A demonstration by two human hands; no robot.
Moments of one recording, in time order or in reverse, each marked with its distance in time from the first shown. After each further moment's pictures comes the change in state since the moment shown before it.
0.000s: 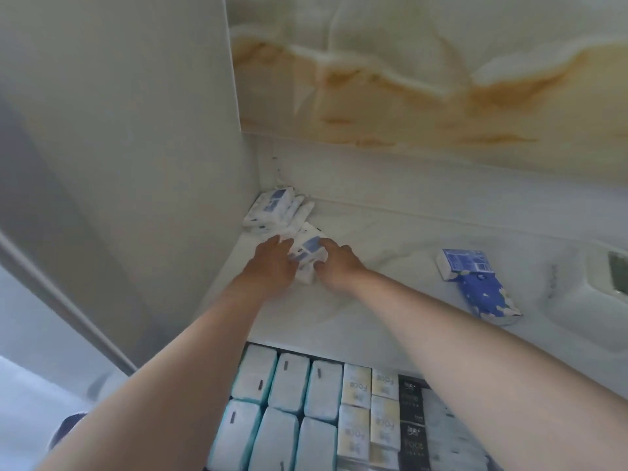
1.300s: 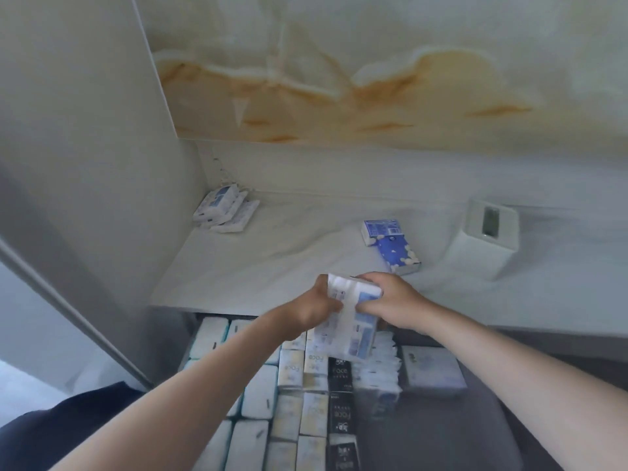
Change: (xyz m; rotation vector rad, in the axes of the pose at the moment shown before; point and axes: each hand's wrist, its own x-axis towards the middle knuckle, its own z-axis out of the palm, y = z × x) left_hand -0.157 0.178 0.055 -0.712 -0.524 0.046; right_hand -0.209 0.163 -0.084 0.291 0.064 -0.028
